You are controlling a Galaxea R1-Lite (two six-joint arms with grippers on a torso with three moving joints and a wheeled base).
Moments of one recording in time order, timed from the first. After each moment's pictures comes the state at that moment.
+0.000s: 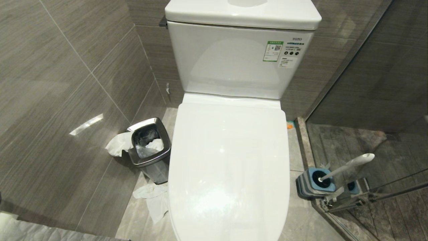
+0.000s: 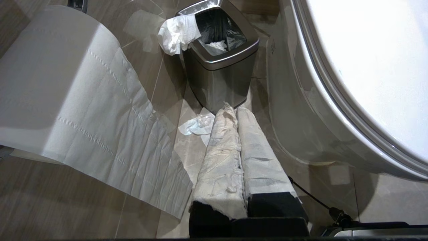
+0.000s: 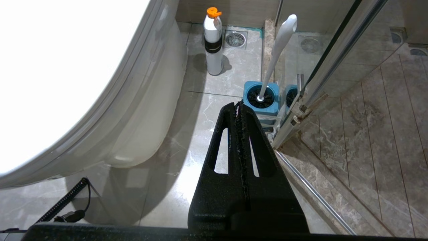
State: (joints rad) left arm 0.00 0.00 0.00 0.01 -0.01 0.00; right arm 0.00 0.00 0.00 0.00 -0.02 0.07
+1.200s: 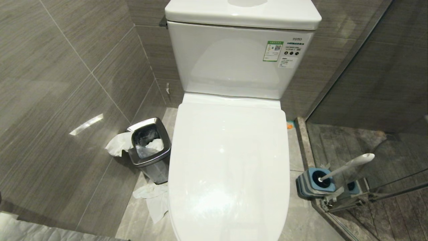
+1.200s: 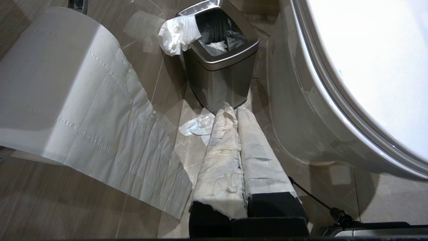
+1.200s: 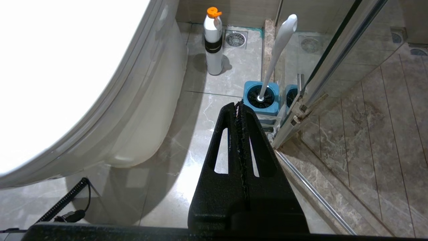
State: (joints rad) left arm 0.00 0.00 0.00 0.00 -0.01 0.01; right arm 0.00 0.00 0.00 0.00 -0.02 0.07
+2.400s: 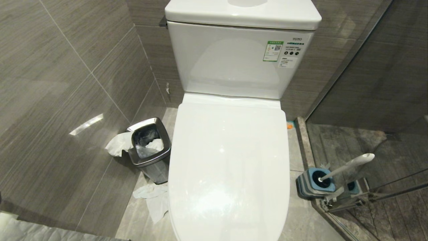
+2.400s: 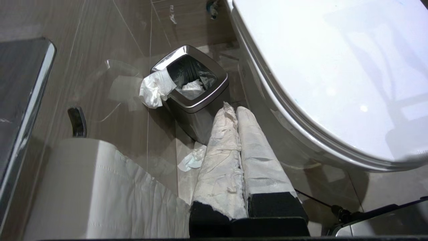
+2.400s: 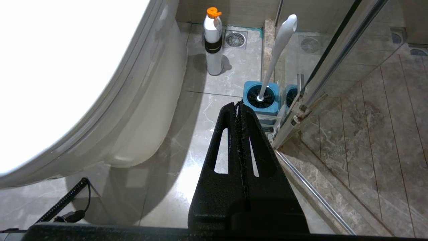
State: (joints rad) left arm 0.00 0.15 -0.29 0.10 -0.19 0.19; right arm 0.00 0.00 0.00 0.00 -0.02 0.07
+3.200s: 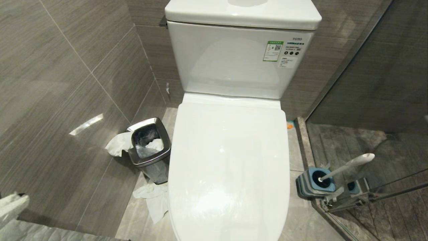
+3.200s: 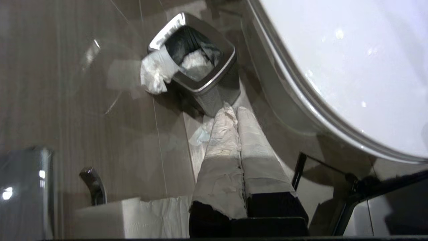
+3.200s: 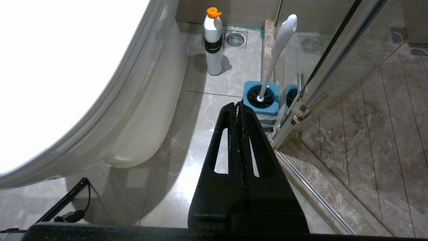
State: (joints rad) left arm 0.00 0.64 -0.53 0.10 -0.18 0.32; right arm 0.00 0.00 0.00 0.00 -0.02 0.07
